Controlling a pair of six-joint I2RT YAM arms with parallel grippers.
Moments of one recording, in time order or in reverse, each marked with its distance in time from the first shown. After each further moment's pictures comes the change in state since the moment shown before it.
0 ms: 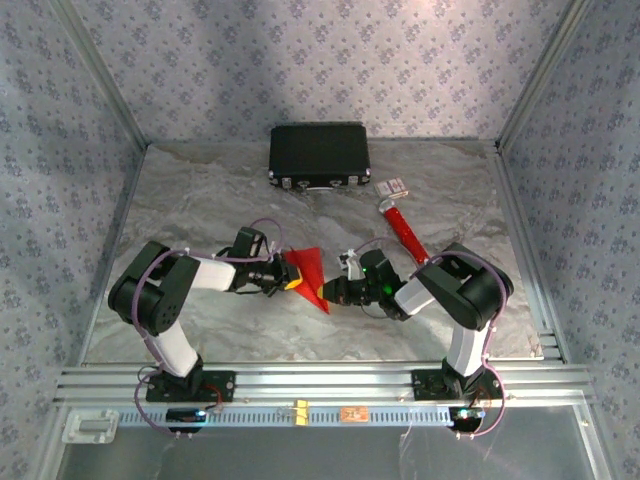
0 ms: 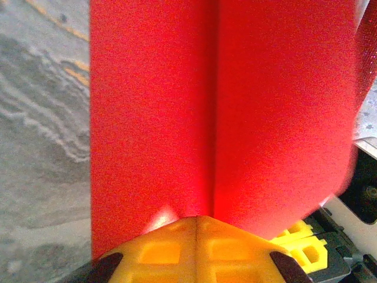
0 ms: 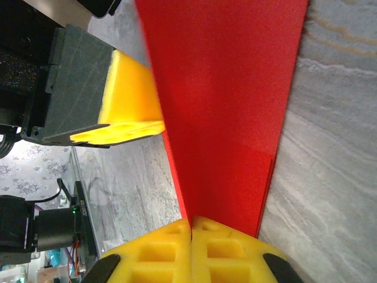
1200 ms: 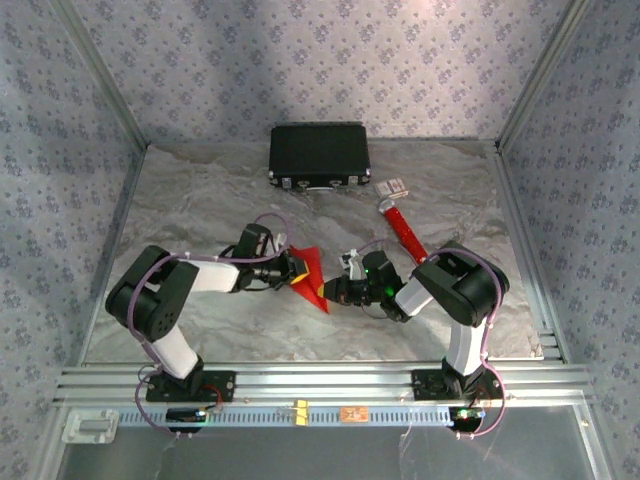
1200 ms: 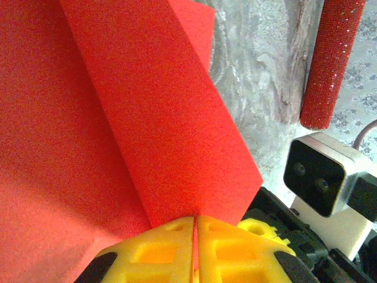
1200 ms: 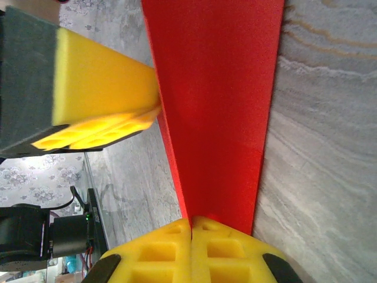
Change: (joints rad) left arm -0.061 -0.027 0.017 0.076 -0.063 -0.018; right arm -0.012 0.032 -0.020 0.089 -0.010 0.063
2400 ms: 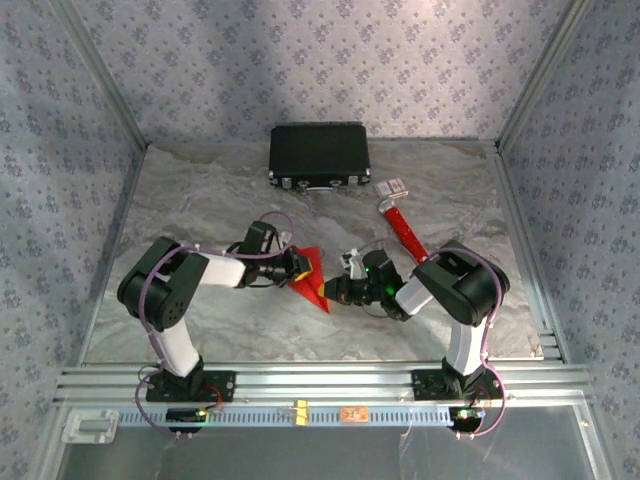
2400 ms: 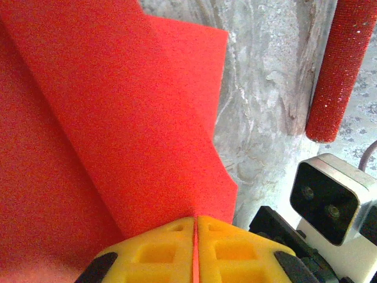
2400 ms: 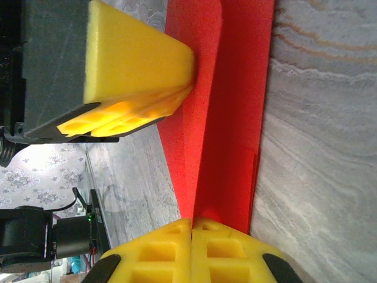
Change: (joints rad) left arm -0.006 0.078 0.058 0.009 -0.008 -0.010; right arm -0.011 0.001 0.006 -0.019 -0.013 0.008
